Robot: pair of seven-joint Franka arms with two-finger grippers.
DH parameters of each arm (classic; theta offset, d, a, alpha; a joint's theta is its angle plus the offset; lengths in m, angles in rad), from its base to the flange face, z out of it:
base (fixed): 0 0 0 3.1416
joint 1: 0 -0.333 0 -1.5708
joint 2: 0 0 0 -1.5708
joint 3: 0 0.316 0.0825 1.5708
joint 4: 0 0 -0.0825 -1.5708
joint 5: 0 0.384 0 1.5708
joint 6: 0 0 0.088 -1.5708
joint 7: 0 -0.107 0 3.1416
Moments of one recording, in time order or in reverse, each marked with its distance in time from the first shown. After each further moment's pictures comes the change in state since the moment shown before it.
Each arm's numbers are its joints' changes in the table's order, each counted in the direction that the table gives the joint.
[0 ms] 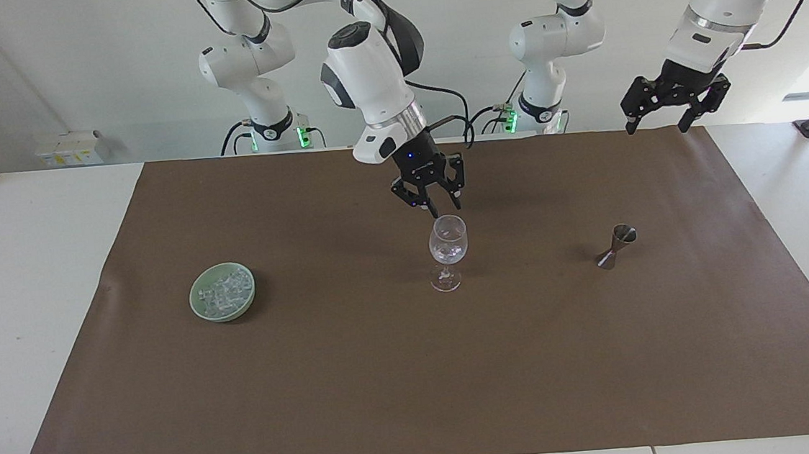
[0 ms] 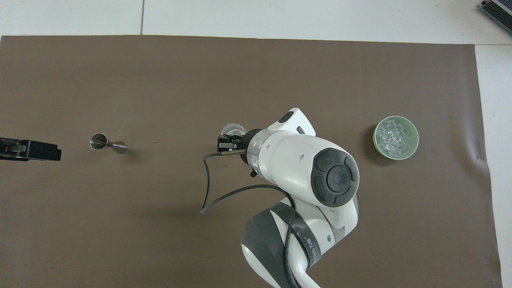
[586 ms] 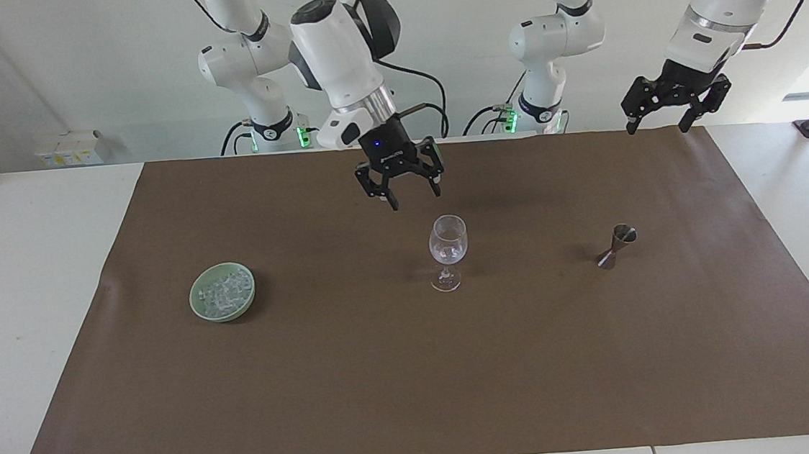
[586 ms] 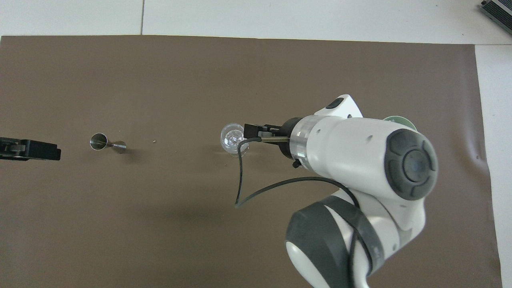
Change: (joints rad) left arm 0.000 0.000 0.001 0.000 0.000 0.003 0.000; right arm 0.122 0.147 -0.016 0.017 -0.001 -0.244 -0.005
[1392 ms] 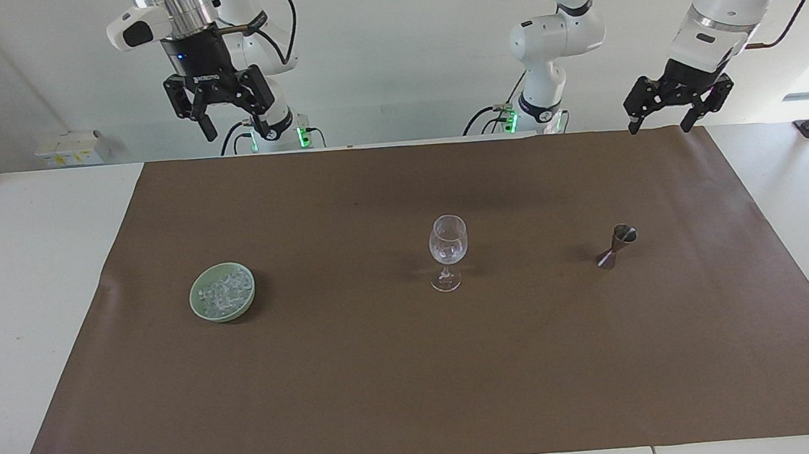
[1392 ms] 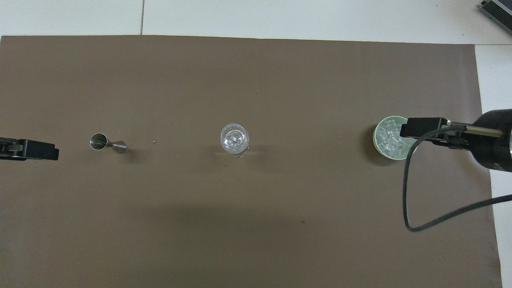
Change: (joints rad) left arm 0.000 0.000 0.007 0.000 0.000 0.000 0.000; right arm 0.325 0.173 -0.029 0.223 -0.145 -0.584 0.146
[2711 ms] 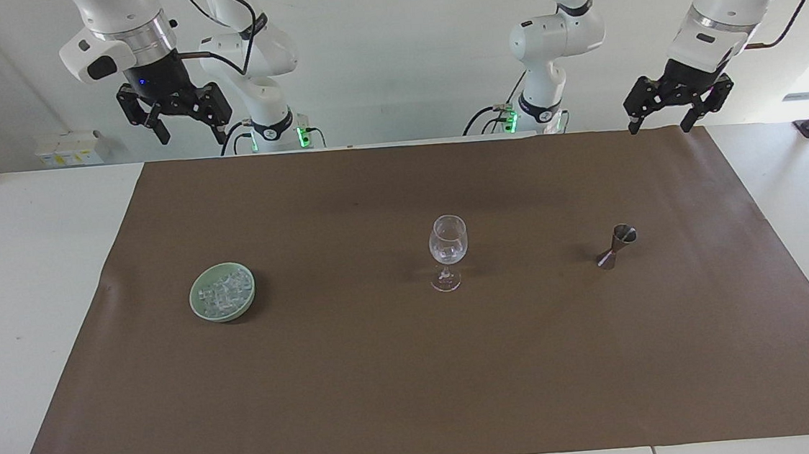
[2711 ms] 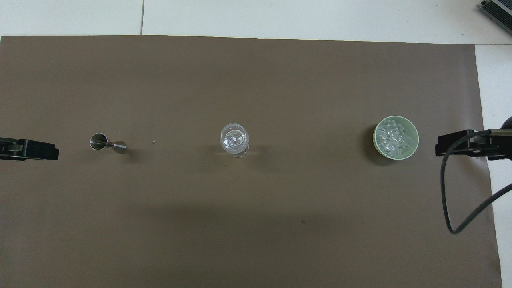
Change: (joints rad) left arm 0.000 0.000 0.000 0.000 0.000 0.000 0.000; right arm 0.076 -0.082 -0.001 0.074 -0.077 -0.223 0.203
